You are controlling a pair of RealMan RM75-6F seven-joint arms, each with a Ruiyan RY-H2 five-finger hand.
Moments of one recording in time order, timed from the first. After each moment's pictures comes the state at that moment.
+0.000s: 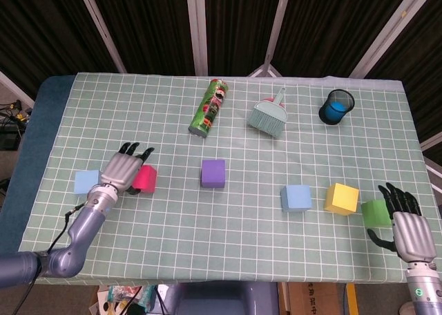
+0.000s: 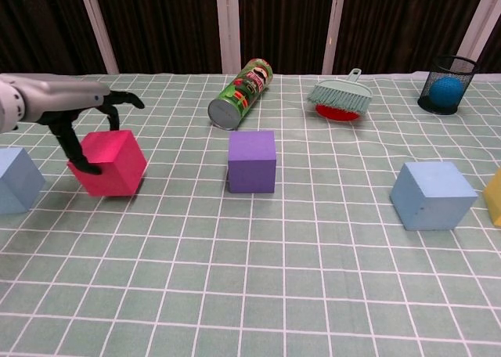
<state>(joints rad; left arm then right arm) -0.87 -1.36 -0.11 -1.67 0.72 0.97 0.66 0.09 -1.09 0.07 -1.73 -1.35 1.36 -0.05</state>
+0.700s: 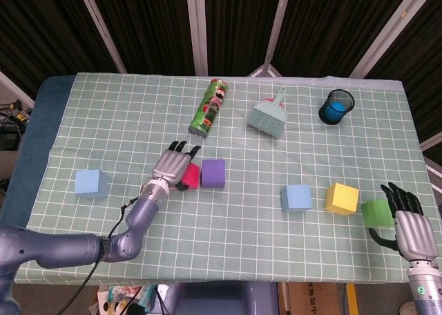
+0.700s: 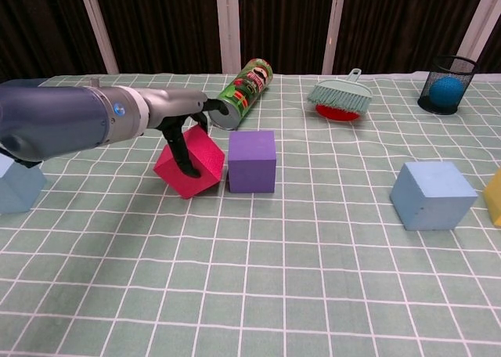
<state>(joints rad) -1.10 -1.63 -0.22 -1.49 0.42 0.95 0.79 0.10 -1.08 0.08 -1.73 -1.33 1.34 -0.02</state>
